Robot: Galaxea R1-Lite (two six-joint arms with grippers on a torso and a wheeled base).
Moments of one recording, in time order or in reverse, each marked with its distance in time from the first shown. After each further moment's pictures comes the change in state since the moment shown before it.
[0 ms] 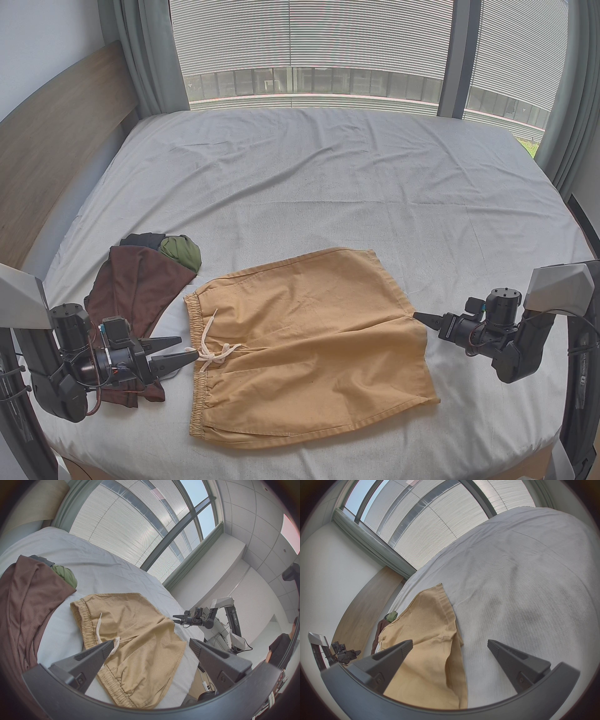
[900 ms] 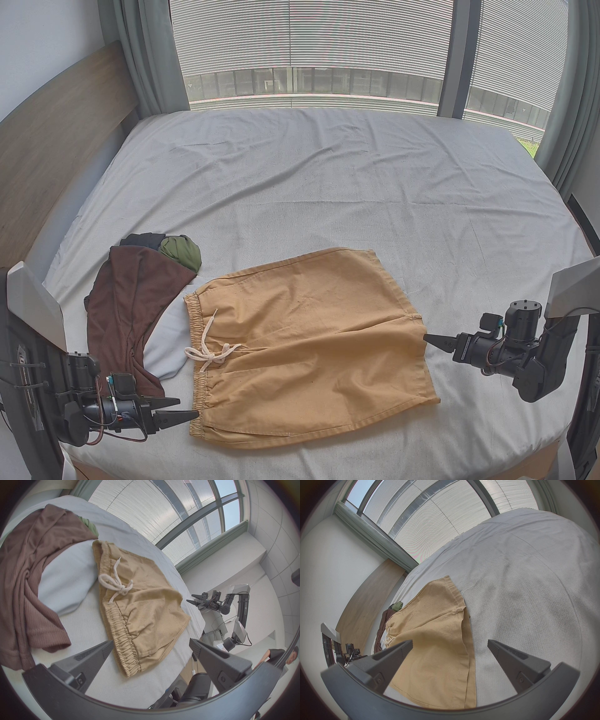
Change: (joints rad) left arm 0.067 0.214 0.214 0.005 0.000 0.194; right arm 0.015 -0.166 0.318 -0.076 -0.002 -0.059
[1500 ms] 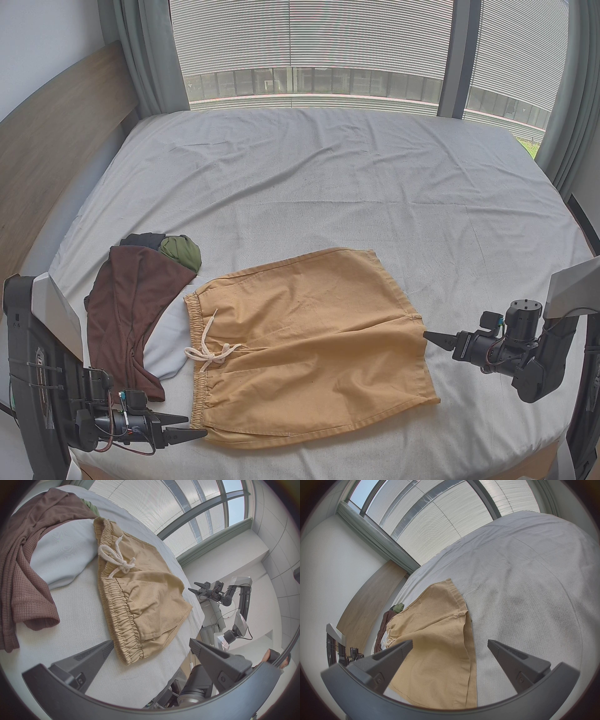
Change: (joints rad) left arm -0.019 0.147 0.001 -0.002 0.004 0.078; right arm 0.002 0.009 -0.001 -0.036 -0.001 0.000
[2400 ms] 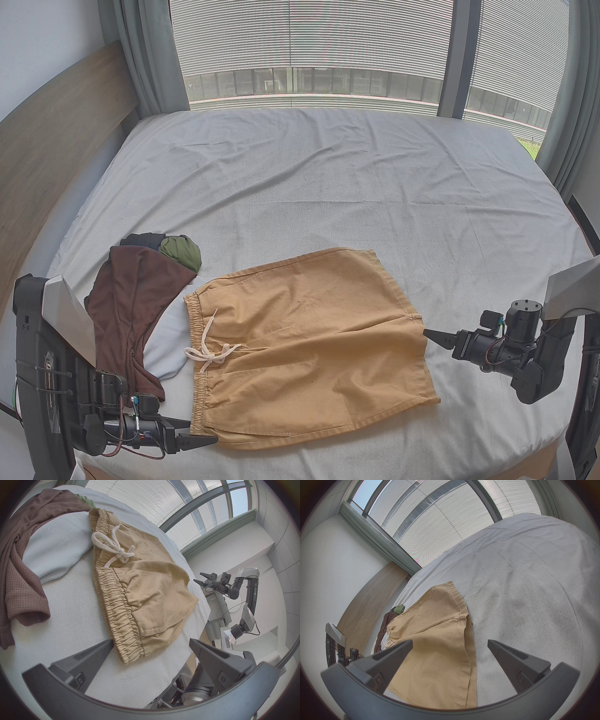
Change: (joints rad) left arm -0.101 0.011 0.000 0.000 0.125 -0.014; right arm -0.001 0.019 0.002 -0.055 0.000 0.002
